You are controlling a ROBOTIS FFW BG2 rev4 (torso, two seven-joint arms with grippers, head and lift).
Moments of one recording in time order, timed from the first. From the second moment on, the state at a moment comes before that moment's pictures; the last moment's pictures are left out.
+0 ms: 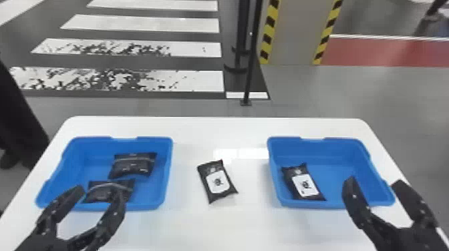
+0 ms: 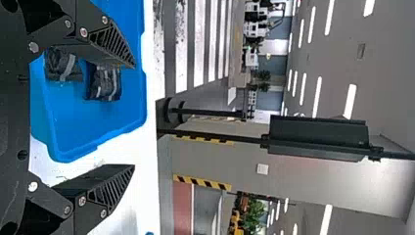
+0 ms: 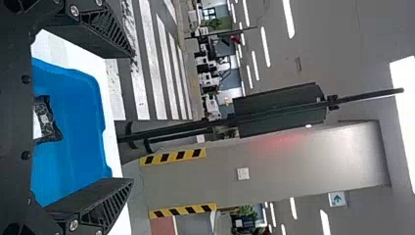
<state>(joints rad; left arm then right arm) 0.75 0.02 0.21 -2.25 0.16 0.08 -0.39 0.75 -0.02 -0.18 -2.19 -0.31 -0.14 0.19</state>
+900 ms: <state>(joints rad) 0.38 0.08 0.09 -2.10 0.04 0.51 -0.47 0.73 -0.02 -0.16 -2.17 -0.31 -0.14 0.20</state>
